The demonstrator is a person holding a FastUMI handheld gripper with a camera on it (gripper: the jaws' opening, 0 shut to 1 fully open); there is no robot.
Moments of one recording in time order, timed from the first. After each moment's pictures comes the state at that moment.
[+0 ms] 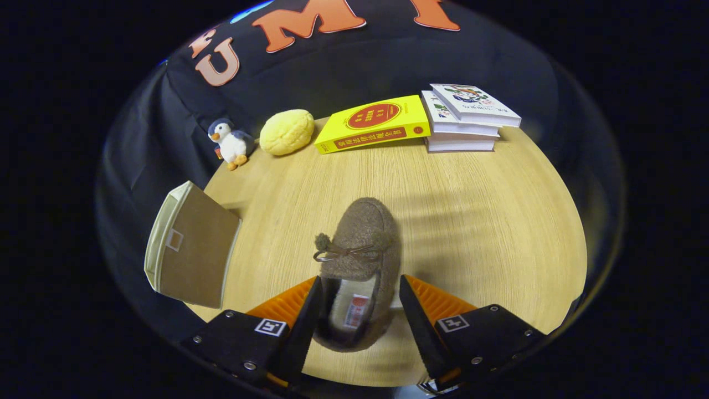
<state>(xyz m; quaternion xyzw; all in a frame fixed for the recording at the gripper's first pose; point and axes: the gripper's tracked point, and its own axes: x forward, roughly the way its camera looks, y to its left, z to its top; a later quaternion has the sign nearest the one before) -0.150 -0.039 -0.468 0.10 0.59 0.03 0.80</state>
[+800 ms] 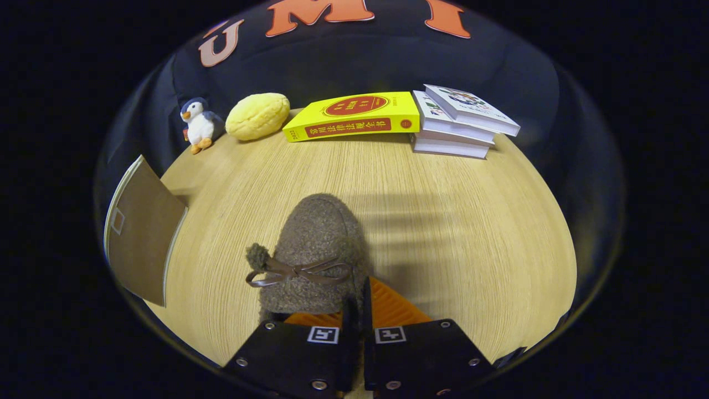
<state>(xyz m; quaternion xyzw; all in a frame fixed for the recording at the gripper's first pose) -0.129 -0.062 -0.523 0.02 0.57 -0.02 0.82</state>
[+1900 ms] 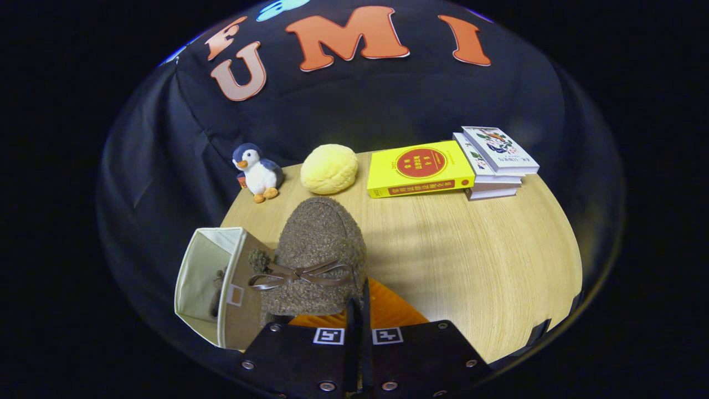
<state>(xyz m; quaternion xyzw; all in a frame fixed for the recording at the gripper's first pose) -0.062 0.103 -0.363 0.10 0.53 0.01 0.84</state>
